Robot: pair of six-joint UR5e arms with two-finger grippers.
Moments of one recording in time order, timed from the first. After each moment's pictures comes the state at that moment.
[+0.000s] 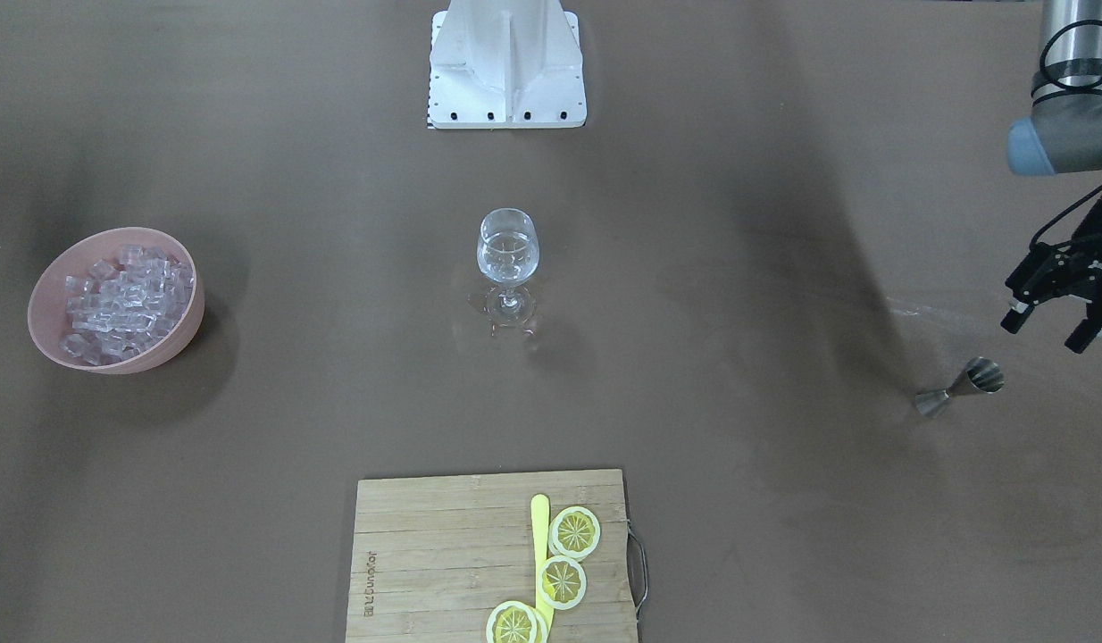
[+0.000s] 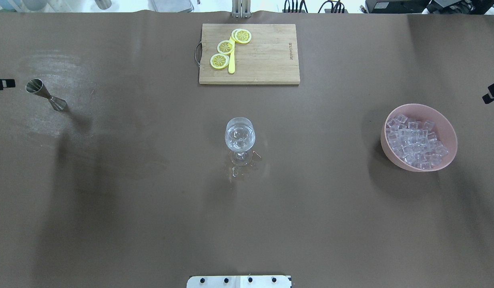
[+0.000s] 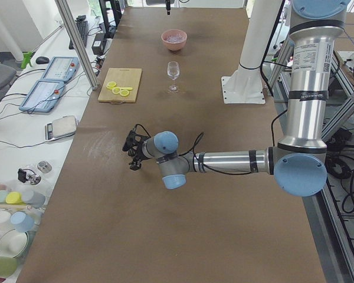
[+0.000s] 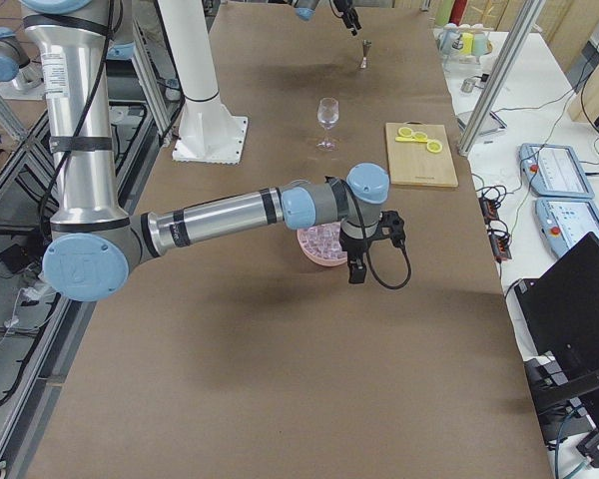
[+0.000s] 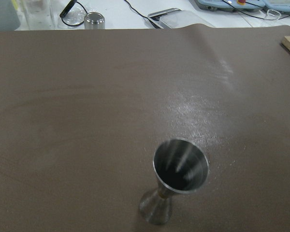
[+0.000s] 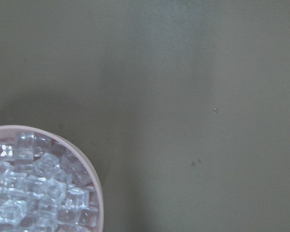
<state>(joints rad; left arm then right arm) -1.24 -1.63 -1.41 -2.82 -2.13 -0.83 1.32 -1.47 1.79 -1.62 2.32 0.22</state>
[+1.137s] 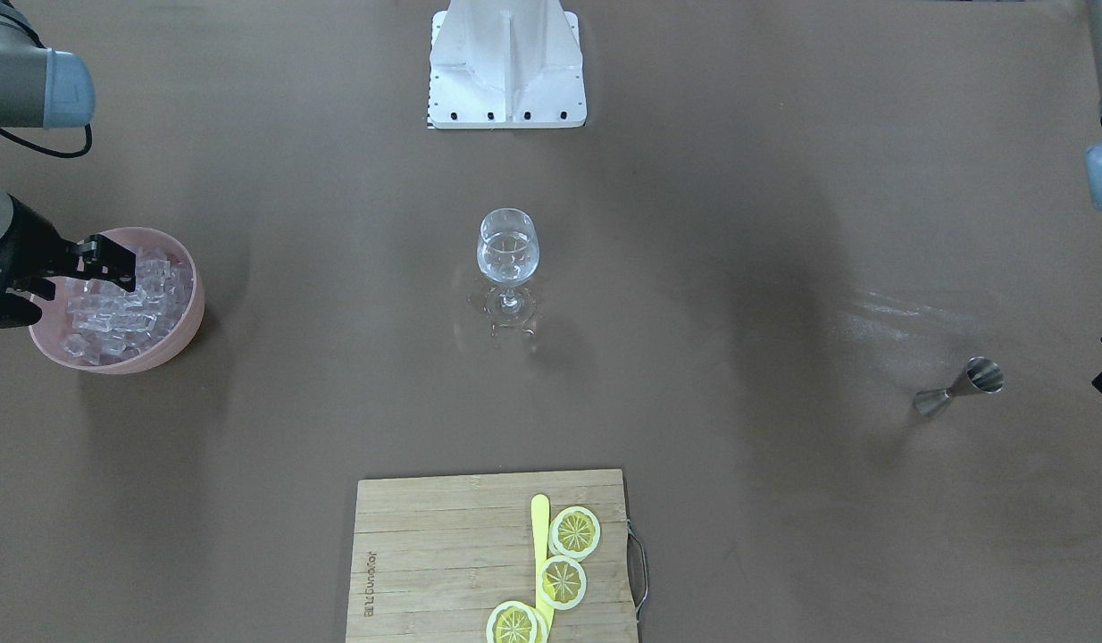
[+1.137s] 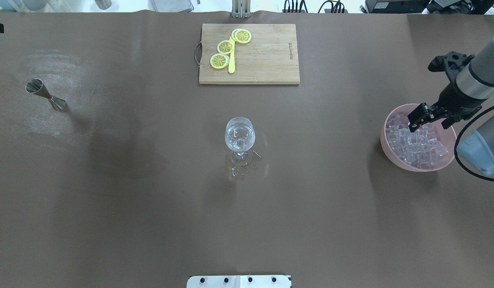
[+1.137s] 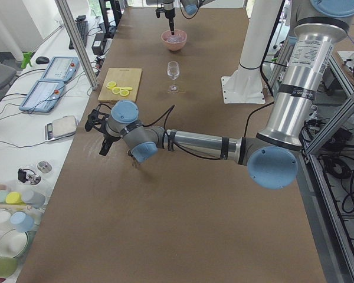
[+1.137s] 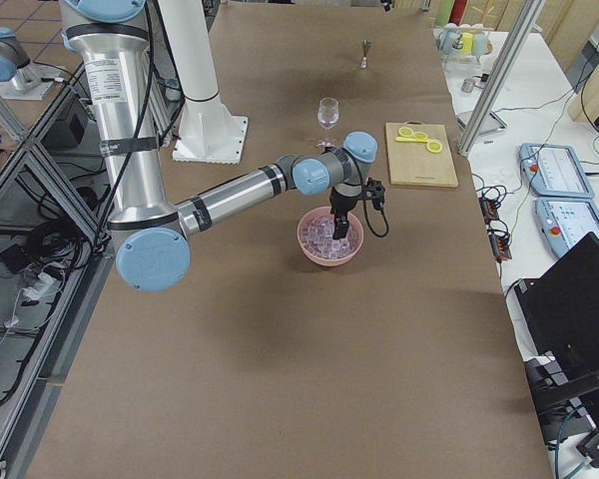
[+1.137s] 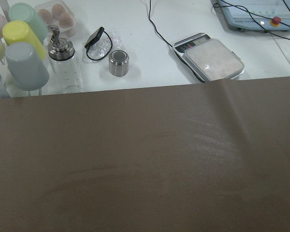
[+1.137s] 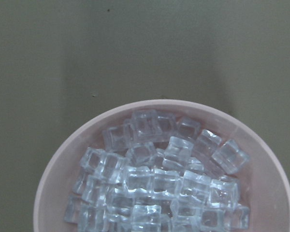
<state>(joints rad) -1.38 -1.83 -1.41 -2.43 -2.25 -0.64 1.01 -1.42 1.83 -1.62 2.27 0.54</state>
